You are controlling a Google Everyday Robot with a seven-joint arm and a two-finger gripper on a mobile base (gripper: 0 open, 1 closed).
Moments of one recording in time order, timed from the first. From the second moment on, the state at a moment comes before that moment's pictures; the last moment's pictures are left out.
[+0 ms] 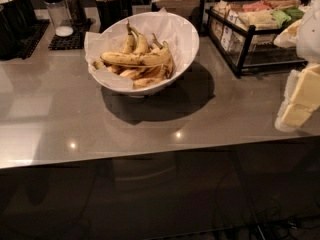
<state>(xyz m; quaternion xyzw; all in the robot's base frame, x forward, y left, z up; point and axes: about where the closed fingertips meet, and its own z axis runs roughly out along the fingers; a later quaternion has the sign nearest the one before) 0.443 -0.213 0.979 -0.60 0.78 -0.03 0.17</state>
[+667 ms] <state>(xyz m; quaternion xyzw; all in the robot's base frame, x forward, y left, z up) 0.450 -0.211 0.979 -0.59 0.78 -0.01 0.20</state>
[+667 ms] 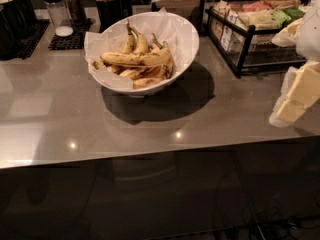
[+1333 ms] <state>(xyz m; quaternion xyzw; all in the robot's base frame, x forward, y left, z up) 0.522 -0.148 0.995 -0.64 0.71 0.08 0.28</state>
